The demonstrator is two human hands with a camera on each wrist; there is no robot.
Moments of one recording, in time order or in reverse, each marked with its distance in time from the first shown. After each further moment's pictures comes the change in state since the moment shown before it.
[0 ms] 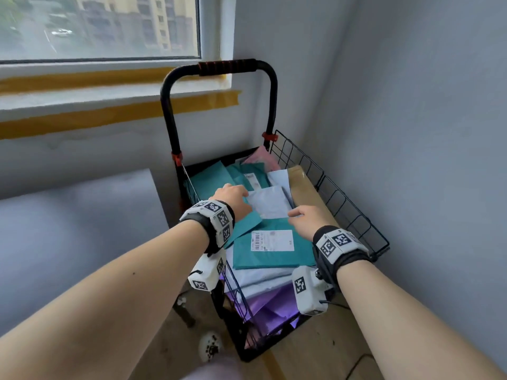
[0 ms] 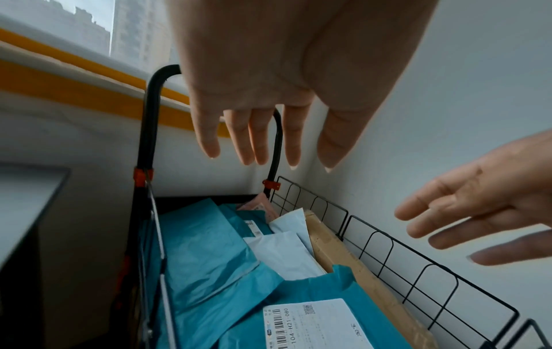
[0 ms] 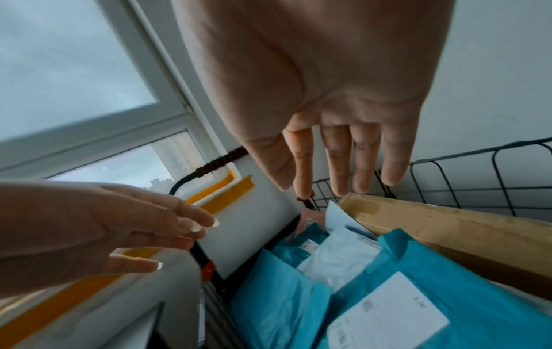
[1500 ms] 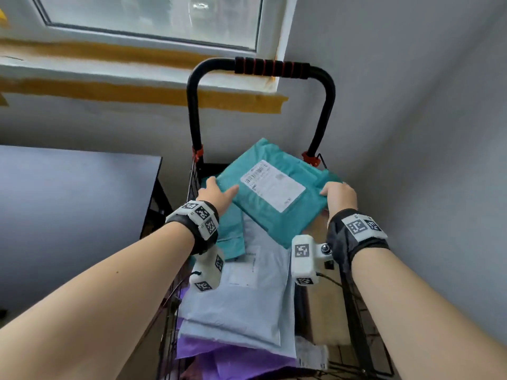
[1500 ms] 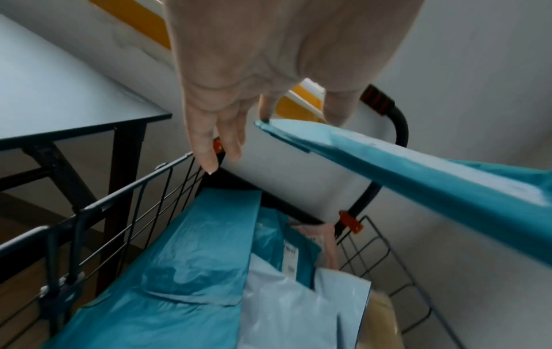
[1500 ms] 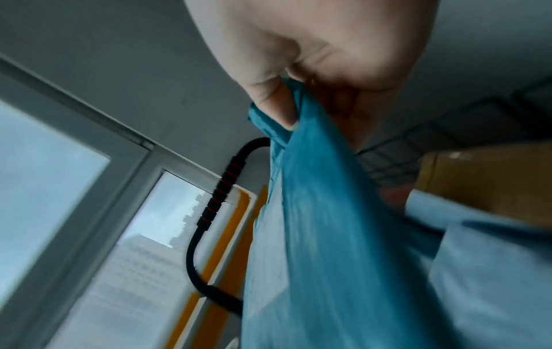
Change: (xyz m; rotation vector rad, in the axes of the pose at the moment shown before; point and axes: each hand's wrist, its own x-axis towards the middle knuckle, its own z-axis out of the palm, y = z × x) left_hand 0.124 0.022 0.011 -0.660 0.336 -0.660; right_hand 0.208 -0.035 -0.108 0.635 0.014 0.025
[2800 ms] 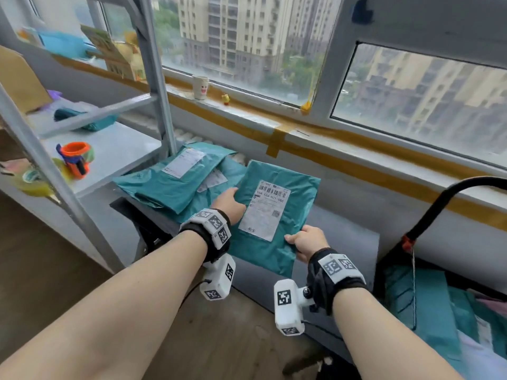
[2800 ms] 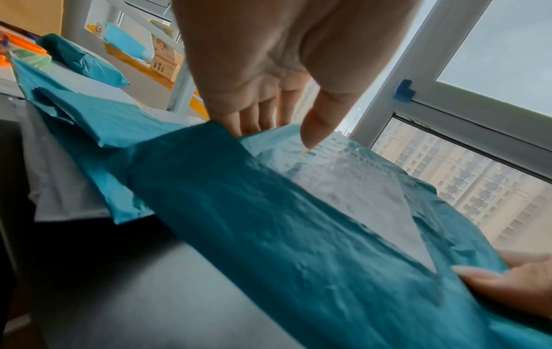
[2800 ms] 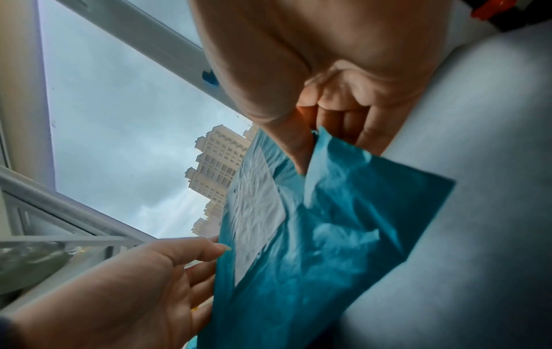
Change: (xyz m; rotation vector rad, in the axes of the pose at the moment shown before) left_hand -0.070 -0.299 -0.442 -0.150 0.426 -0.083; right_hand -0.352 0.010 0.449 -0.181 -0.844 -0.067
